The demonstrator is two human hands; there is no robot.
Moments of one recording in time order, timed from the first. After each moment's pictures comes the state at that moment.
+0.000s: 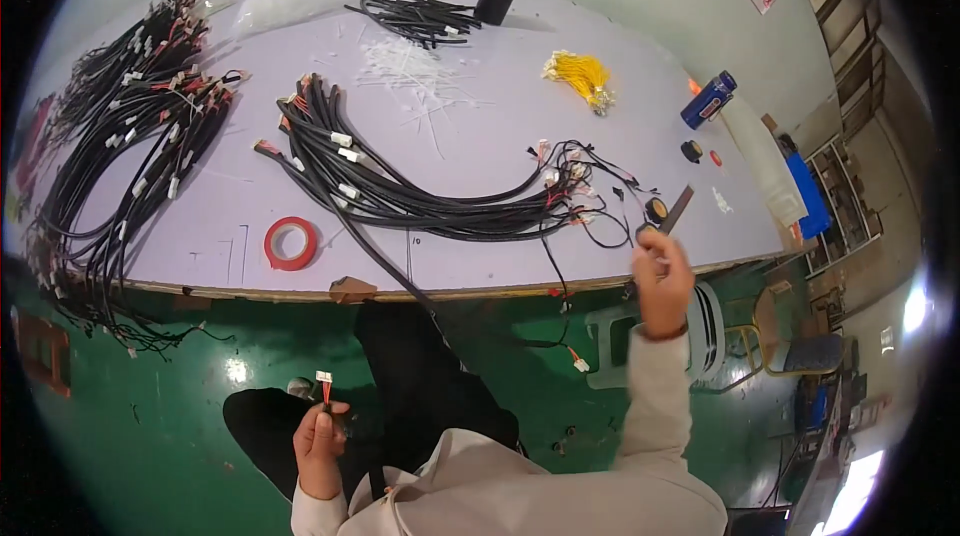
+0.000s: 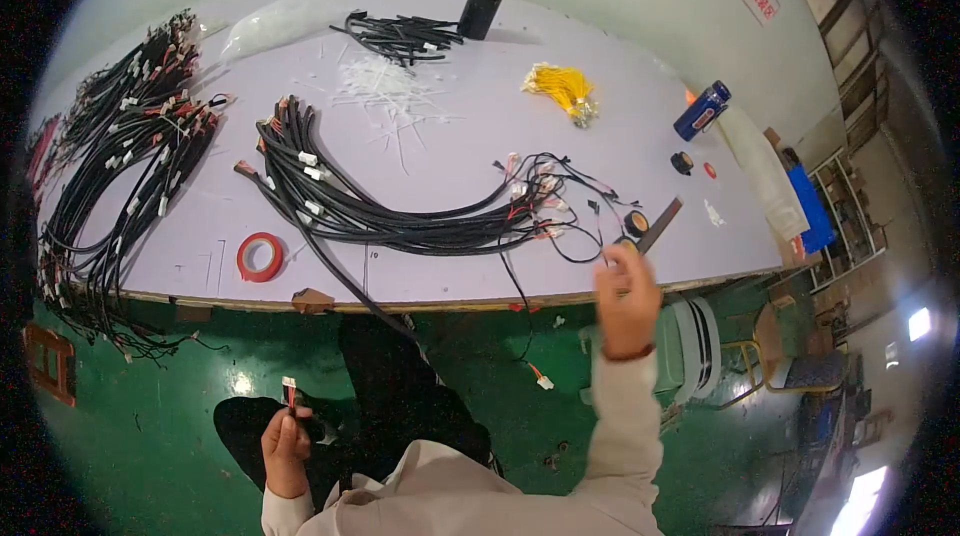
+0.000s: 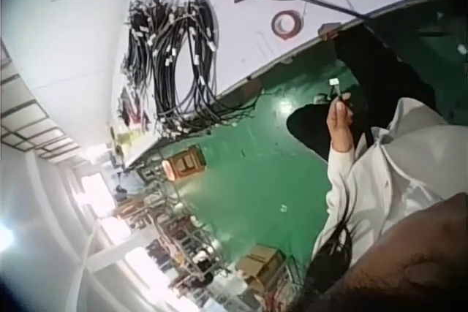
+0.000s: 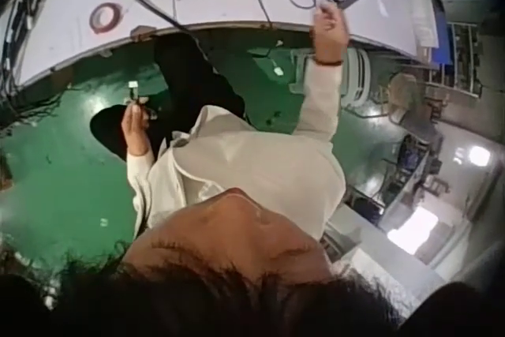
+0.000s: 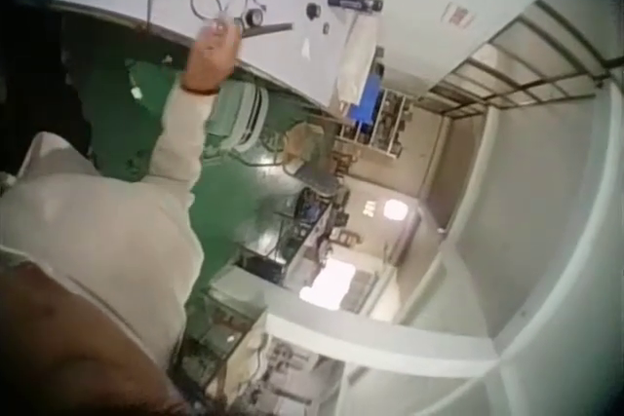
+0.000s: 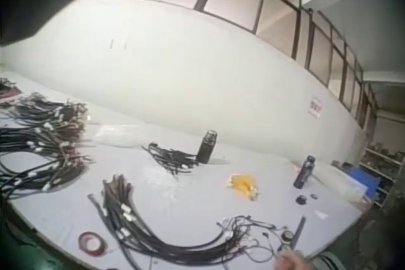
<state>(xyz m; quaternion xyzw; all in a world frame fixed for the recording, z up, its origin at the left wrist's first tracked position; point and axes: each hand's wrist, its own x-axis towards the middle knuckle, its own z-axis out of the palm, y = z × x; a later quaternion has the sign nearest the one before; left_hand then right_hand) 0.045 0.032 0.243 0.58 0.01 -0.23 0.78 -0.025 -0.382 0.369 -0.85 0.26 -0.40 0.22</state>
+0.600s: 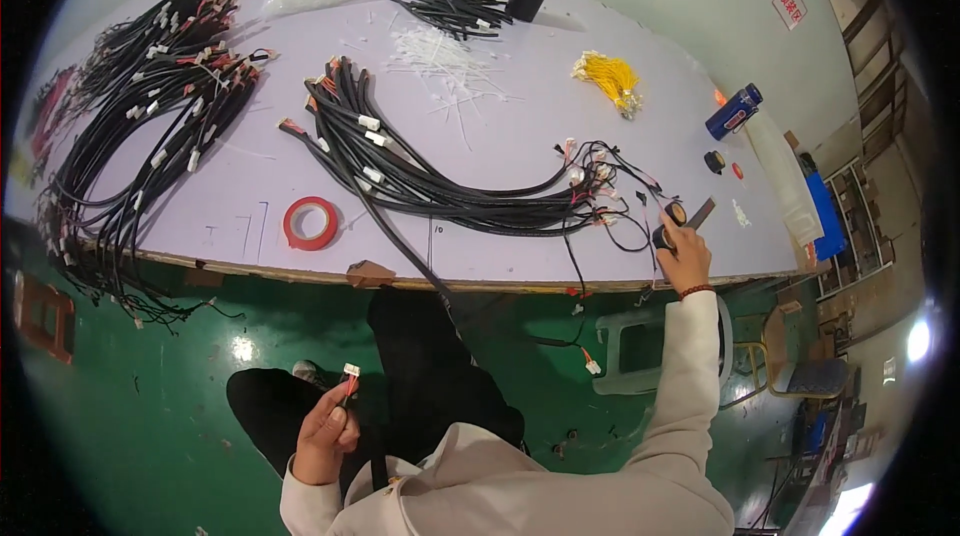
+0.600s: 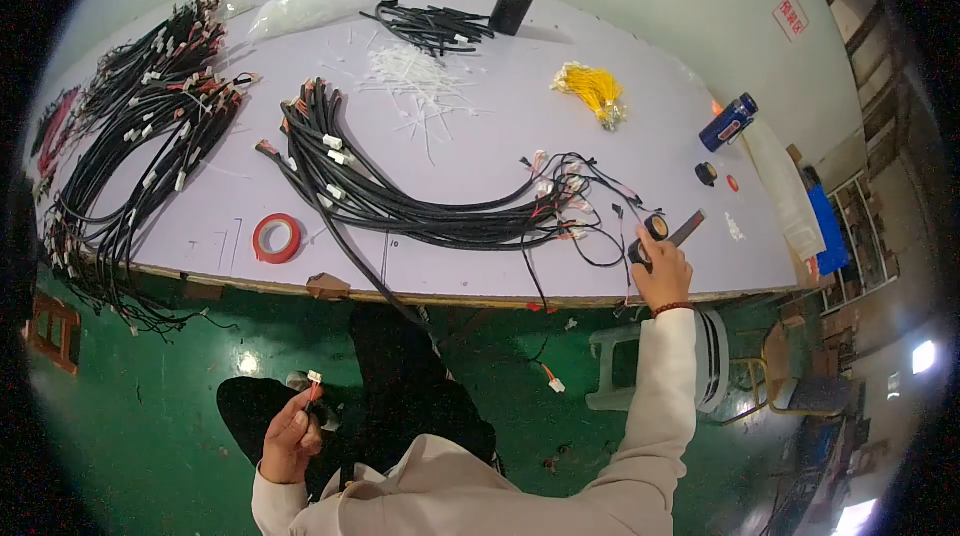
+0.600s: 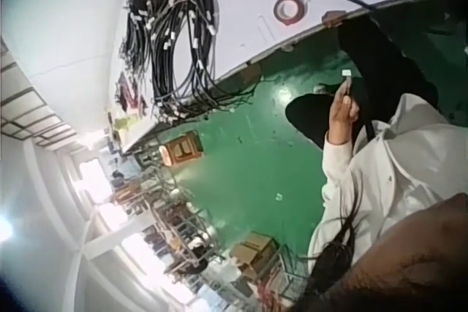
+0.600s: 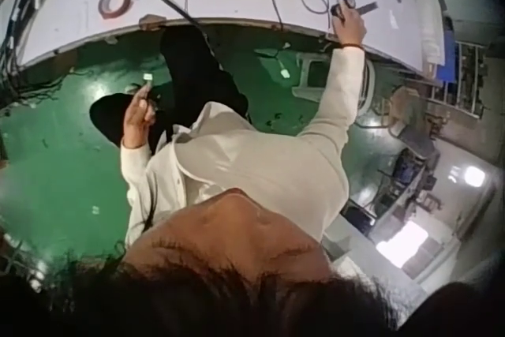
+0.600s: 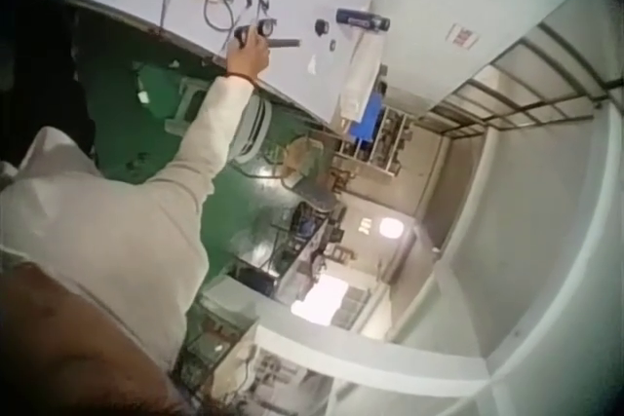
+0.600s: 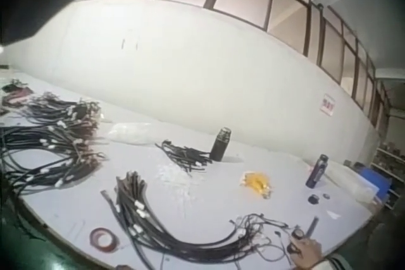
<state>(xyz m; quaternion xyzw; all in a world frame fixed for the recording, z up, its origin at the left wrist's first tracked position) 0.045 0.043 0.243 0.44 0.01 -0.37 0.82 -0.037 -0.515 0.337 -0.95 0.24 -0.18 -0.08</state>
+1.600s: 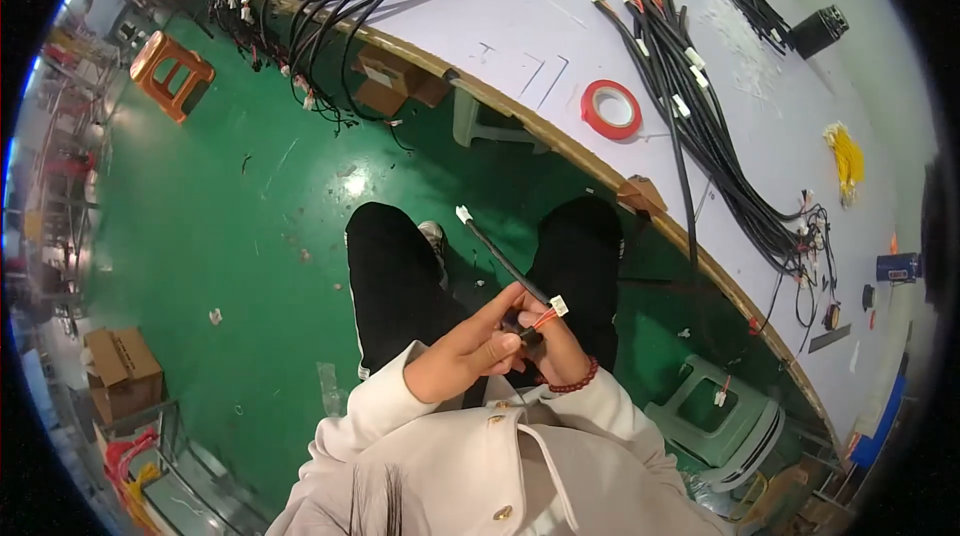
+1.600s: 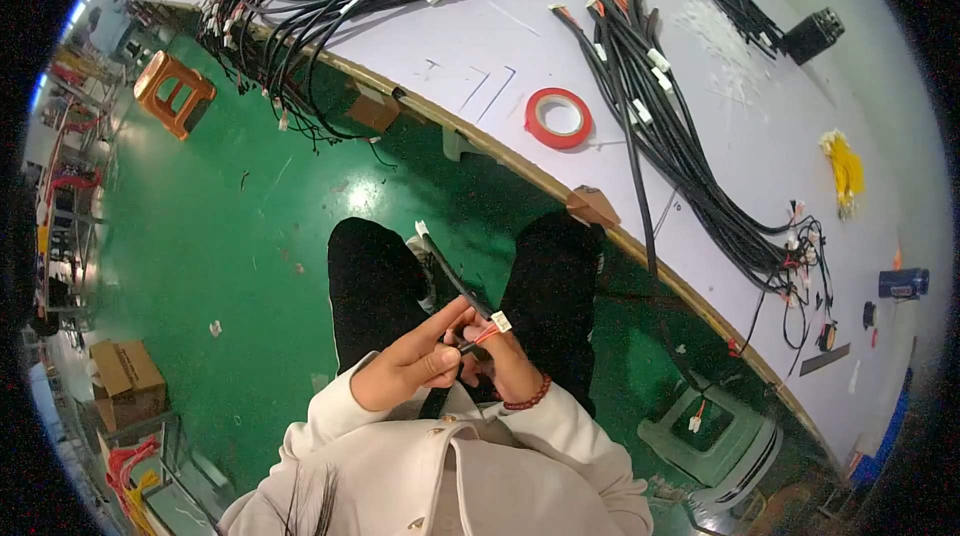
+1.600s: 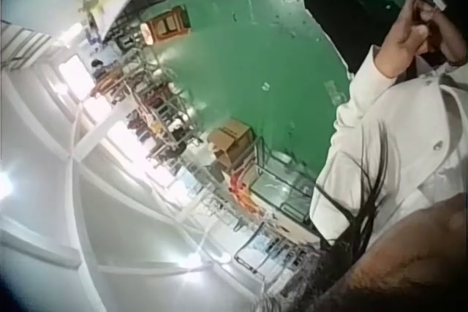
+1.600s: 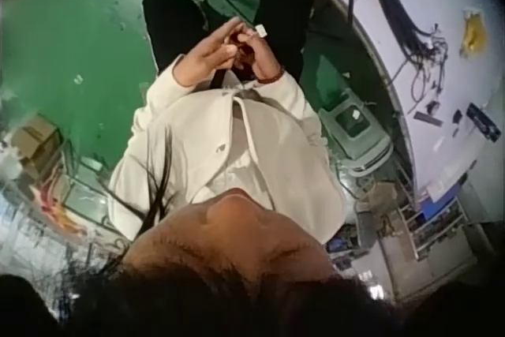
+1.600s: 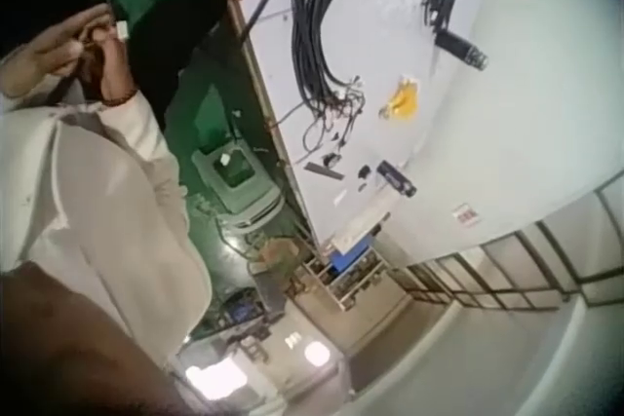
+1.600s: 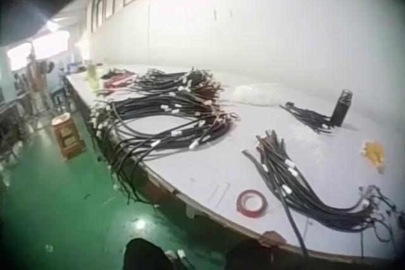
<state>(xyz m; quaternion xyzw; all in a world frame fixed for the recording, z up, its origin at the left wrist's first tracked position) 0.017 0.055 0.267 0.46 -0.01 -0.36 0.81 0.023 -0.116 0.229 -0.40 0.14 0.35 0.83</state>
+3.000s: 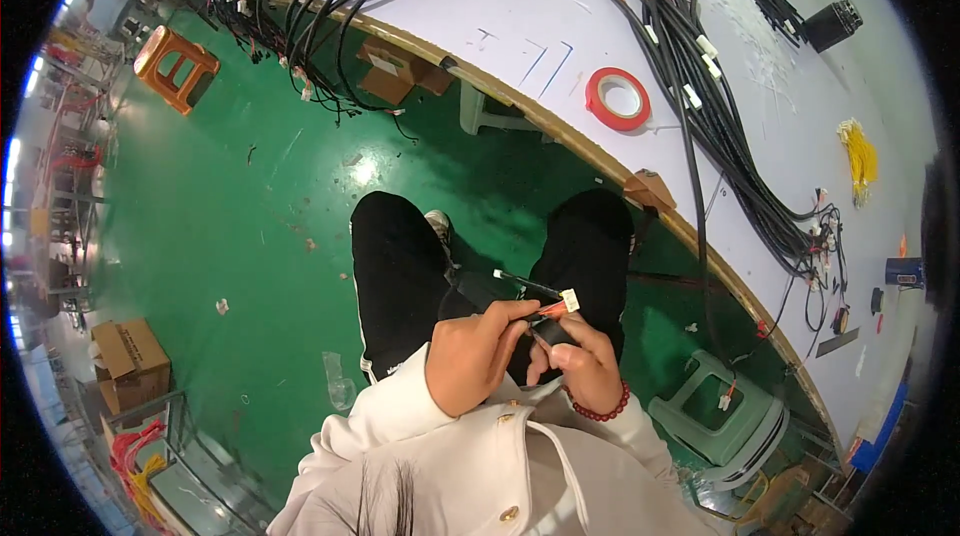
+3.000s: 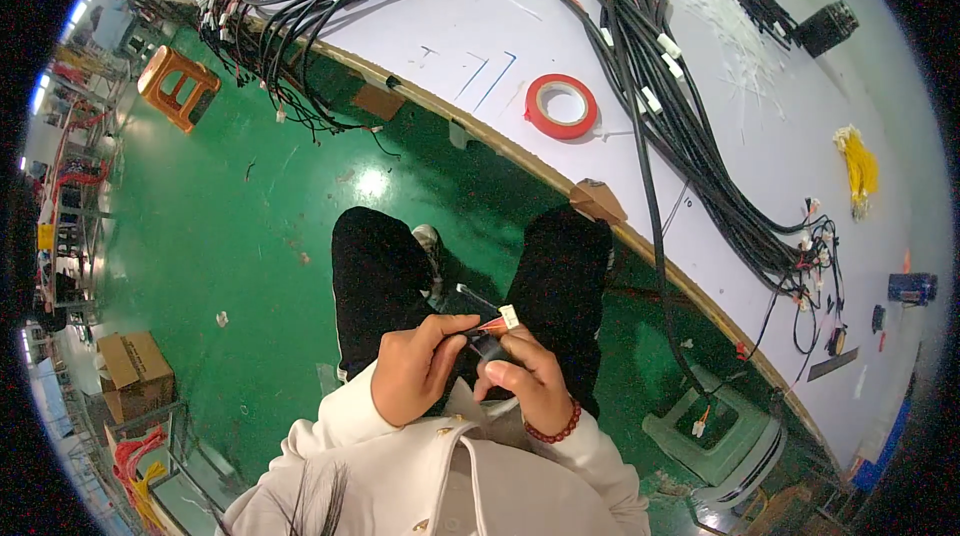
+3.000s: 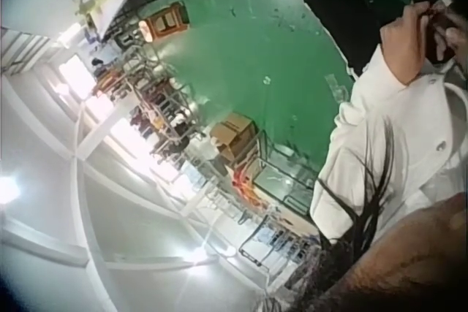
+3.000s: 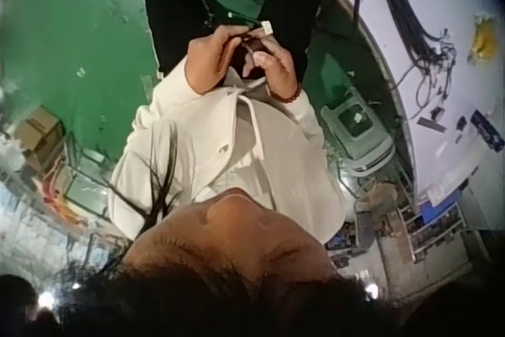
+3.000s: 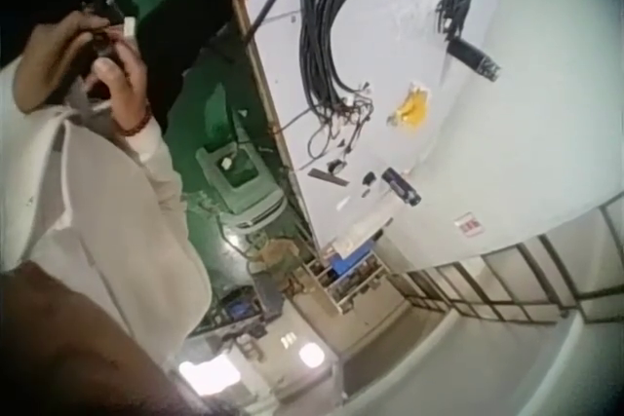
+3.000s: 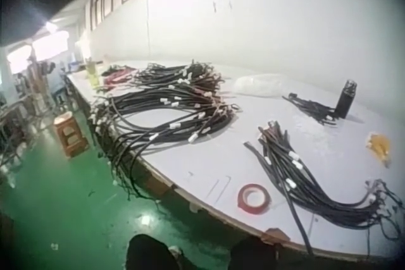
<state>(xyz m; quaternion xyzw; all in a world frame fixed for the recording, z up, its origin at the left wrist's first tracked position) 0.017 0.032 0.271 0.86 -0.12 -0.02 0.49 0.012 -0.149 0.255 -0.52 0.02 0.31 0.80</state>
